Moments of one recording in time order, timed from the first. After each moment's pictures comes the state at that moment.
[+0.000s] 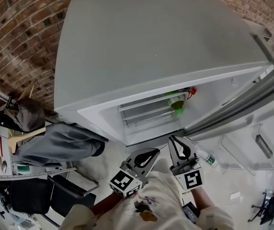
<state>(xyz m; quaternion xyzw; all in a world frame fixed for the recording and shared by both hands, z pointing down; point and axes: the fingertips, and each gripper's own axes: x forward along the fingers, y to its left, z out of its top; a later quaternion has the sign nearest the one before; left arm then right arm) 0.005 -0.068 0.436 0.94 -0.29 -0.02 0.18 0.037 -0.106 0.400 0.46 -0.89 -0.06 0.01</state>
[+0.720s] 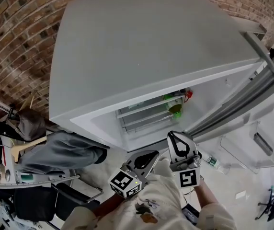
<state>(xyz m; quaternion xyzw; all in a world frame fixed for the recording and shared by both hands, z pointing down) 0.009 -0.075 0.443 0.94 -0.29 -0.01 0.19 0.041 -0.126 0.392 0.48 -0.85 -0.18 0.07</state>
